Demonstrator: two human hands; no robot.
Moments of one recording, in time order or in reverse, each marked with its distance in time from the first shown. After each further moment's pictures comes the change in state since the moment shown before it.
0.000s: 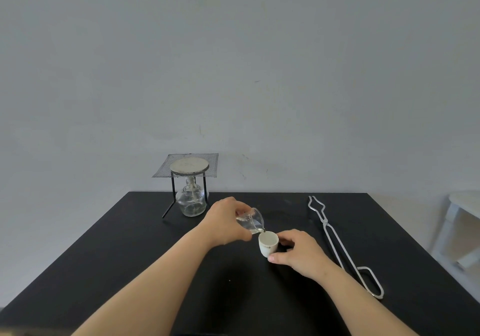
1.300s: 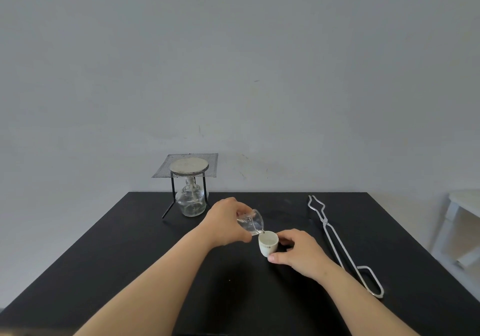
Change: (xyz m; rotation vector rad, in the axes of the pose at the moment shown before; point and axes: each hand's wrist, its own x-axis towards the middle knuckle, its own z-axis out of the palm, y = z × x) left_hand 0.001 0.002 0.001 0.066 -0.014 -0.002; right_hand 0.001 0.002 0.001 0.013 0.002 0.000
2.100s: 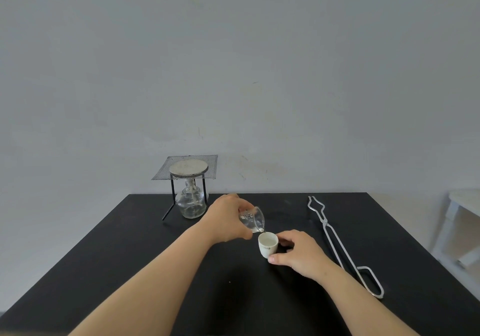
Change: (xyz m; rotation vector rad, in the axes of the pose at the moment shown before) left_hand 0.003 0.008 -0.009 0.029 -0.003 0.024; right_hand 0.001 0.001 -0.001 -0.026 -0.012 -0.003
